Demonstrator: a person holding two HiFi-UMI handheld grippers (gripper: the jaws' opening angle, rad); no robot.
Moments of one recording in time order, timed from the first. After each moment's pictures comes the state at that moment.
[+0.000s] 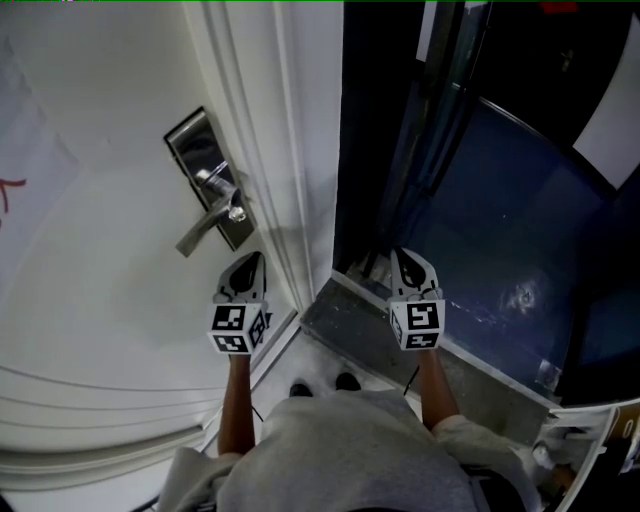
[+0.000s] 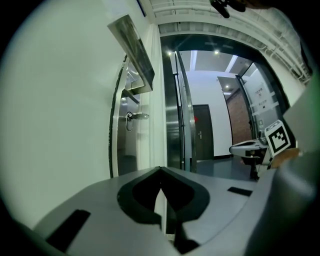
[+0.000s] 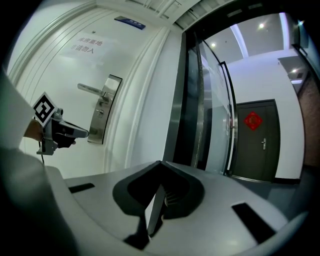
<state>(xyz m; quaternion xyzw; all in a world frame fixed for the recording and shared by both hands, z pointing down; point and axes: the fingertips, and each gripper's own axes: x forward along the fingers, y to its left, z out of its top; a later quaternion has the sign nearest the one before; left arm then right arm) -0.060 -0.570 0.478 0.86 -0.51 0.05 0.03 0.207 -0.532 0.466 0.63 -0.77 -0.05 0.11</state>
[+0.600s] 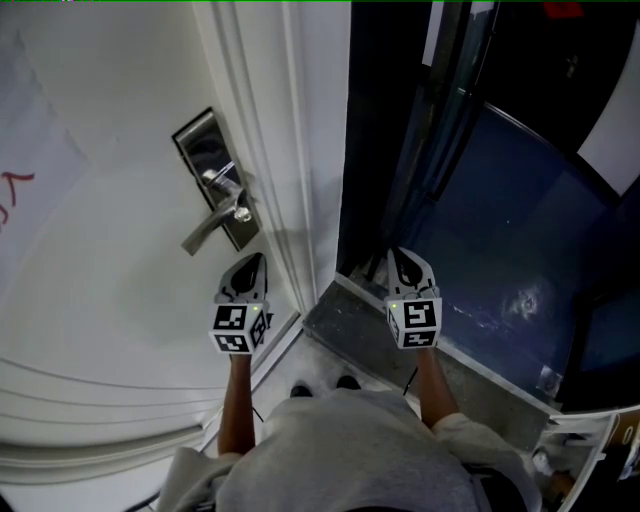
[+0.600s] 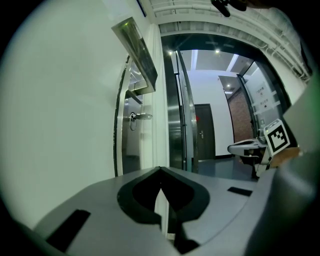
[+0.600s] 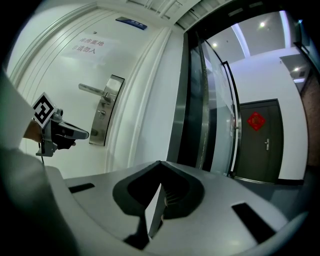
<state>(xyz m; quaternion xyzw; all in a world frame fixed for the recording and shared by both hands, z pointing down) -0.067 -0.569 0.480 0.86 -0.51 0.05 0.03 0.193 -0.541 0.464 0.62 -0.78 -0.05 0.10</state>
